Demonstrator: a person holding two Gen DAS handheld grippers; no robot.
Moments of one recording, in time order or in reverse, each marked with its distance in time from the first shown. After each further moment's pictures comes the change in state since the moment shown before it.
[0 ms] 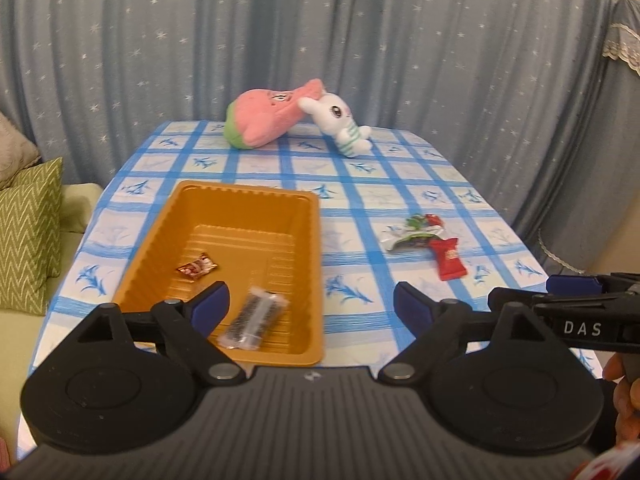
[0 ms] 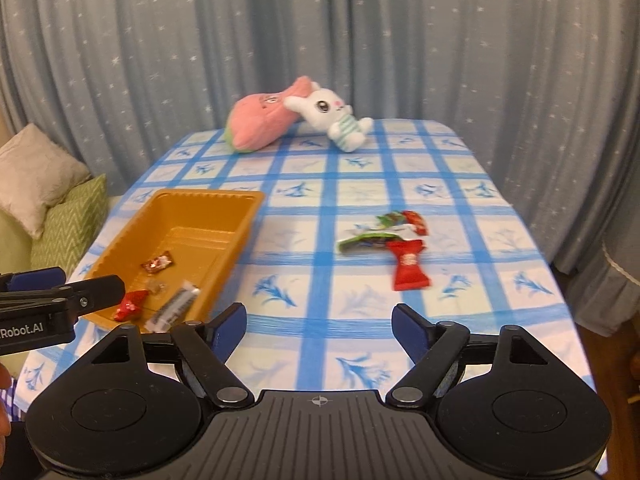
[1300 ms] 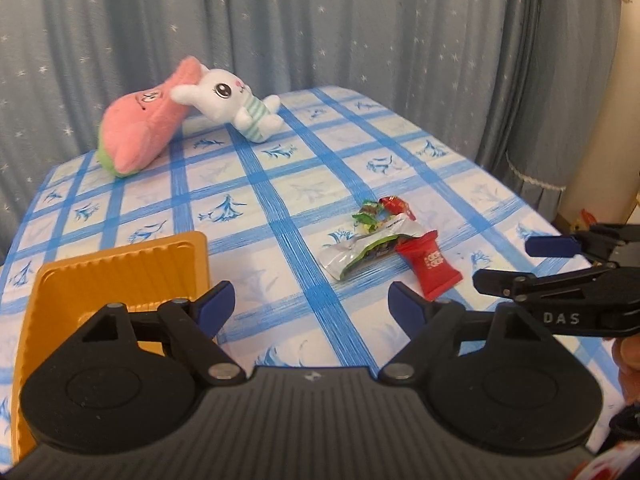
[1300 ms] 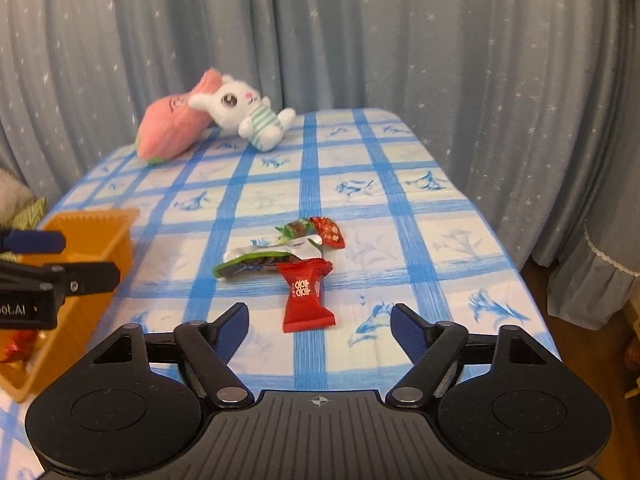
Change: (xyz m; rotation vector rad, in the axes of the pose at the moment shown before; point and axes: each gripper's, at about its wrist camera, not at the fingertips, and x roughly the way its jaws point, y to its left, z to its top) left arm 0.176 -0.072 0.049 0.302 0.102 -0.129; right arm 0.118 -0.110 0.017 0.030 0.000 -0.060
